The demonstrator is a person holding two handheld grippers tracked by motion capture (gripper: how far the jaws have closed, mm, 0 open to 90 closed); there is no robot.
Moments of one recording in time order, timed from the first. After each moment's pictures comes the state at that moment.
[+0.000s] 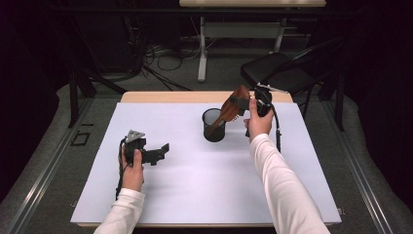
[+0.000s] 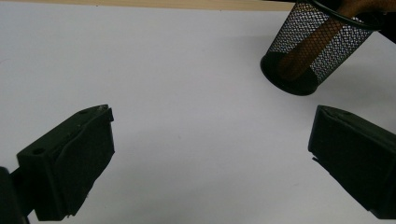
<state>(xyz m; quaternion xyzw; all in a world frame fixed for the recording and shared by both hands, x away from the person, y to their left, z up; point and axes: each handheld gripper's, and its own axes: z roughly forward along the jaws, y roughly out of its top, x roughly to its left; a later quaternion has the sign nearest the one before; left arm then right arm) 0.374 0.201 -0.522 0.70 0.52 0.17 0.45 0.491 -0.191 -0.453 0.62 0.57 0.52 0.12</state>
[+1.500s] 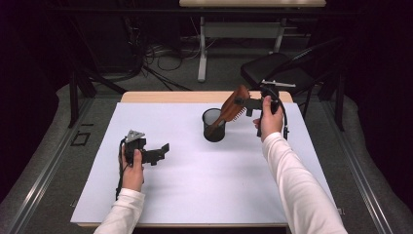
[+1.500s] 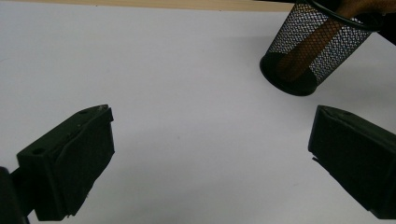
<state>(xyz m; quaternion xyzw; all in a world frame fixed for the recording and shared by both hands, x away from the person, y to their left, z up) 0.374 0.201 -0.522 0.70 0.52 0.17 0.46 0.481 -0.210 -0.430 0.58 0.64 0.49 0.10</state>
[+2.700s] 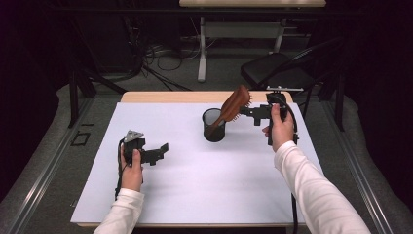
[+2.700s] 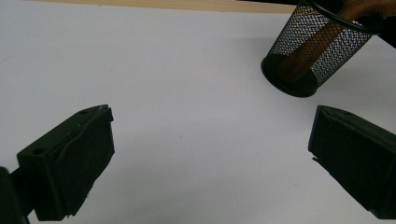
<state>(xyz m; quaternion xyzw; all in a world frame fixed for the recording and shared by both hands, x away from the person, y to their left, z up) 0.373 0.204 -0.521 0.69 0.53 0.17 0.46 0.447 -0.225 -0.421 0.54 0.68 0.49 0.11</state>
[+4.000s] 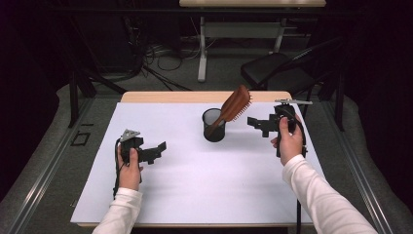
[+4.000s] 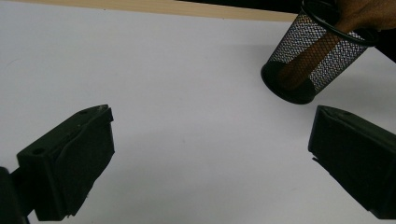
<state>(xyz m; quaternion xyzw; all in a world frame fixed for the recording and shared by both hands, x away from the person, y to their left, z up) 0.374 0.211 -0.517 0.69 0.53 0.17 0.47 0.416 -0.245 -0.438 0.54 0.68 0.47 0.14</state>
